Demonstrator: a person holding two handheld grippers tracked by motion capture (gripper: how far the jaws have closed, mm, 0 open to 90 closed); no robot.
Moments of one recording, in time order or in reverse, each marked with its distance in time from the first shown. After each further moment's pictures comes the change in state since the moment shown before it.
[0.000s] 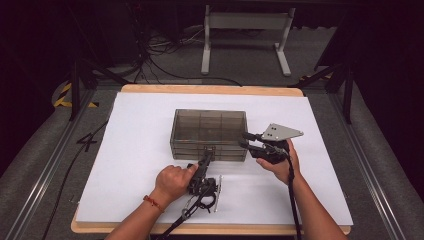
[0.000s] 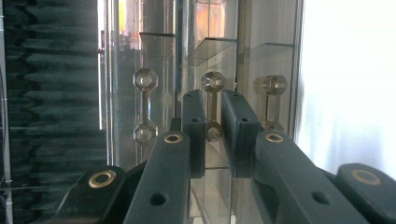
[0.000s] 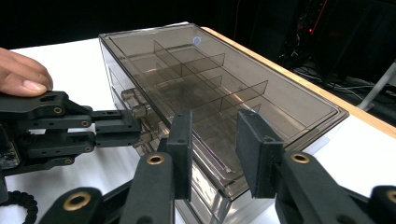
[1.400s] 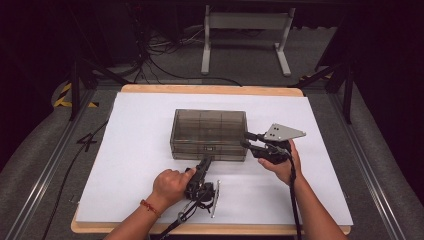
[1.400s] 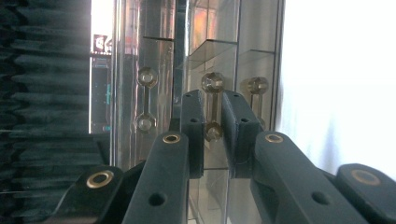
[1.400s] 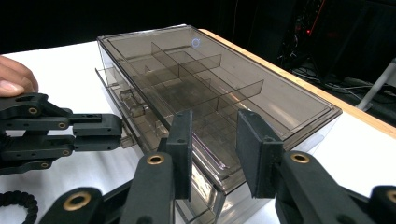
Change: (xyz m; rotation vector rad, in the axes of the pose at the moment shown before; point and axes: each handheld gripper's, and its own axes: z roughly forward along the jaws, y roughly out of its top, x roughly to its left) left arm 0.002 -0.003 -0.018 -0.023 -0.041 -0.021; right arm -0.002 -0.002 -0.004 -0.011 -0.005 0.010
